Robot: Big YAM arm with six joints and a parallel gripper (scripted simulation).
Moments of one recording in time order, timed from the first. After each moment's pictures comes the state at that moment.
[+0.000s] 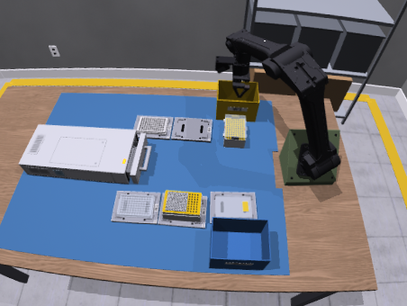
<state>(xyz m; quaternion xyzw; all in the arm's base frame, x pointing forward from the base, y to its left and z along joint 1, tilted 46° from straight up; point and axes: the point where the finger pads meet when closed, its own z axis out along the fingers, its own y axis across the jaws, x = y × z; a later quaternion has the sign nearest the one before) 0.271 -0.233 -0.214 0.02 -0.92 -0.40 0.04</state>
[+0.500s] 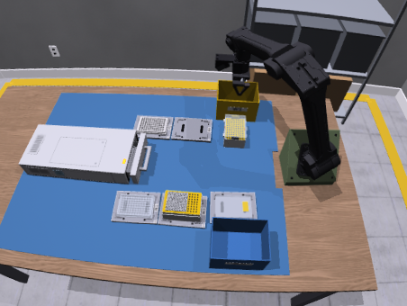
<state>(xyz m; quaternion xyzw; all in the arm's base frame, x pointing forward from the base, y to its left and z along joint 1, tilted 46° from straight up) 0.274 -0.241 -0.206 0.02 -0.92 -0.39 0.04</state>
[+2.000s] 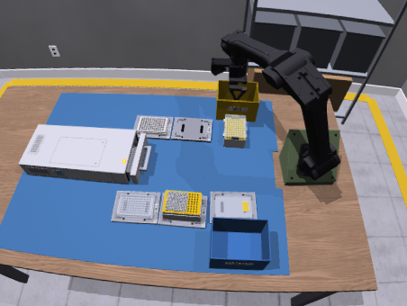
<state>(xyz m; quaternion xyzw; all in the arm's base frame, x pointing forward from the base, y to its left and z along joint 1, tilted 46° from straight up) 0.287 -0.219 -0.177 0.03 -0.92 -0.40 0.04</state>
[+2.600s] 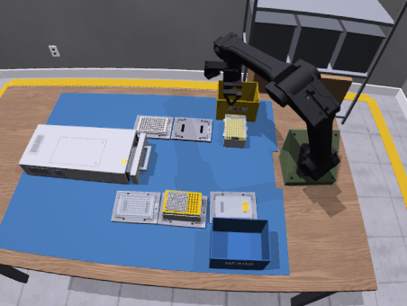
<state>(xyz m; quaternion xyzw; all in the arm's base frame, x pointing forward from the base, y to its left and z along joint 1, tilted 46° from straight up) 0.312 -0.197 -0.123 0.03 -0.92 -0.40 0.04</state>
